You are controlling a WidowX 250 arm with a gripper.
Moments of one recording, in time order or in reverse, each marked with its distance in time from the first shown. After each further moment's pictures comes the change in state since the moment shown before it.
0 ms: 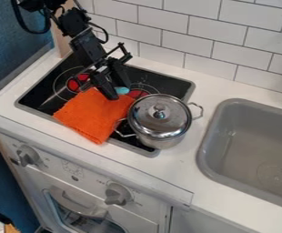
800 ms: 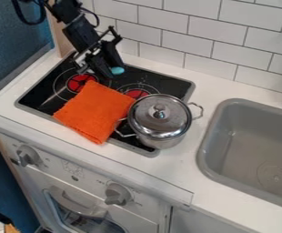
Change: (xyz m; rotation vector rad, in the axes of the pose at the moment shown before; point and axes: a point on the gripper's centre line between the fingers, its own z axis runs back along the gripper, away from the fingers) arm 0.043 -0.026 0.027 -0.111 -0.093 0.094
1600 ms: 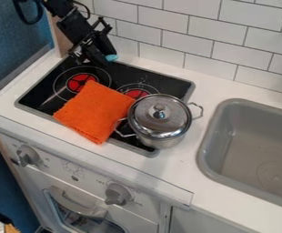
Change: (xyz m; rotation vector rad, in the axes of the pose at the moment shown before) arm 0.044 -0.029 0.009 -0.097 -0.036 0.091
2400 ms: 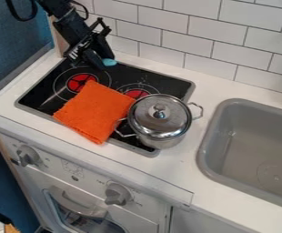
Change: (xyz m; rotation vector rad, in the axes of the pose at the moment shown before) arm -0.021 0.019 0.006 0.015 -0.075 -0.082
